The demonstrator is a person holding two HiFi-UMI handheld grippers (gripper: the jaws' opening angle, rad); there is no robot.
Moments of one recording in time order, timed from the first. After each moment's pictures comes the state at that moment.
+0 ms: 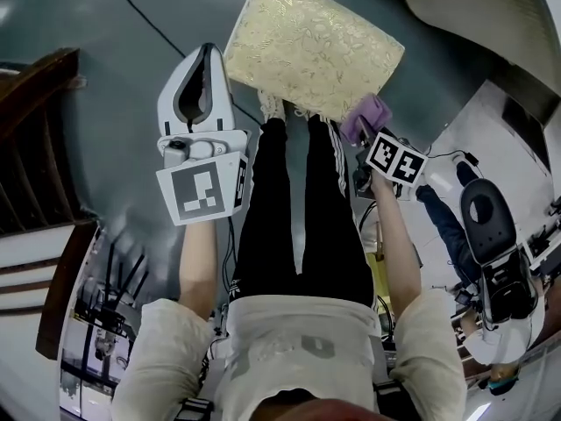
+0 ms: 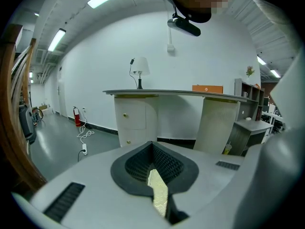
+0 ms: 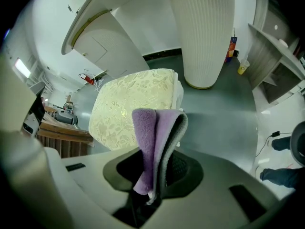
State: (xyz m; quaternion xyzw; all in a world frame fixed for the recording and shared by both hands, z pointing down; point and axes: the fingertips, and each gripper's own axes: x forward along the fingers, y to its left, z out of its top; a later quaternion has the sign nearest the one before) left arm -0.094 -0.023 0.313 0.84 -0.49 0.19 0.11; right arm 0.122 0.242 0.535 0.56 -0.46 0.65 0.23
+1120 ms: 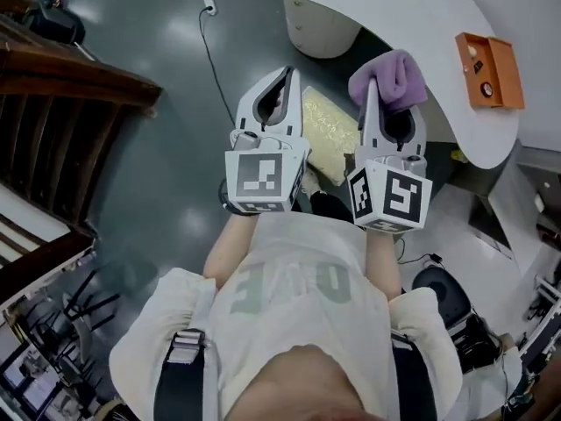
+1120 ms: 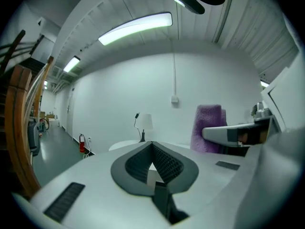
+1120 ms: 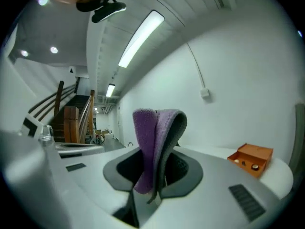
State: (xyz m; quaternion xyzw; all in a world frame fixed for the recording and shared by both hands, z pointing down) left arm -0.049 -0.014 -0.061 0.84 -0.54 0.05 0.06; right arm 0.079 0.007 -0.078 0.66 -0.75 0.08 0.02
